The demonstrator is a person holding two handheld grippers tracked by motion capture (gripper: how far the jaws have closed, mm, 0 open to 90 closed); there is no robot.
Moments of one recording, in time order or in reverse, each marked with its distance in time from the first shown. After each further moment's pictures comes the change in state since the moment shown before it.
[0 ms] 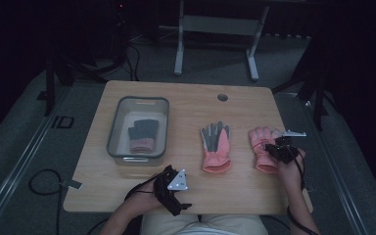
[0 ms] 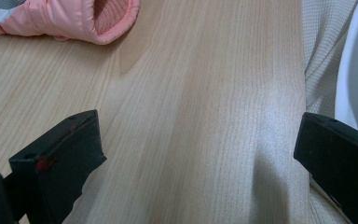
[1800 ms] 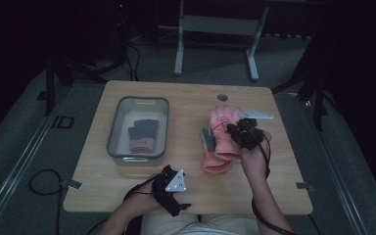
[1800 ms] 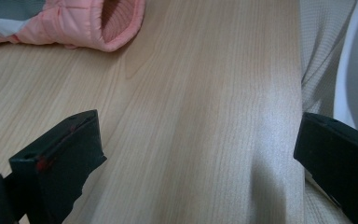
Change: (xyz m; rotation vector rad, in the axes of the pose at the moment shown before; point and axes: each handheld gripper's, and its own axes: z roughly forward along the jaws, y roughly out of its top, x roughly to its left) left arm -0.004 0.000 -0.006 -0.021 0.023 0.012; right arm 0.159 0.075 -0.069 -0.173 0.147 -0.096
